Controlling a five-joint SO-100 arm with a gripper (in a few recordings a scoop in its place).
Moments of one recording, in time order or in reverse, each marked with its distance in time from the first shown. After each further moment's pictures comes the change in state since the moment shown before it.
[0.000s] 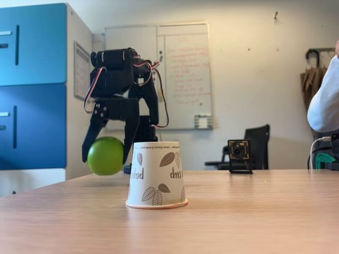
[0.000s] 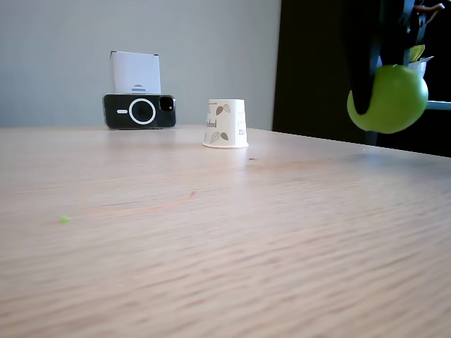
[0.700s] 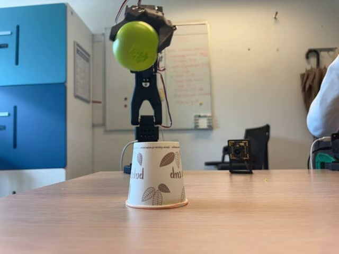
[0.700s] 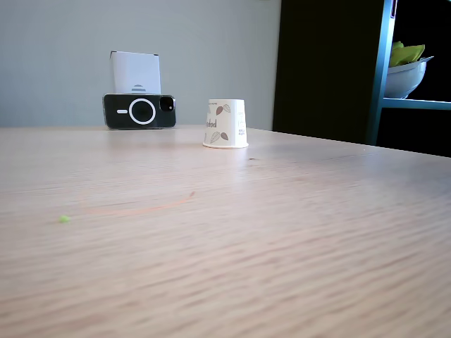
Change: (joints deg) arm -18.2 4.1 -26.8 -16.8 2.5
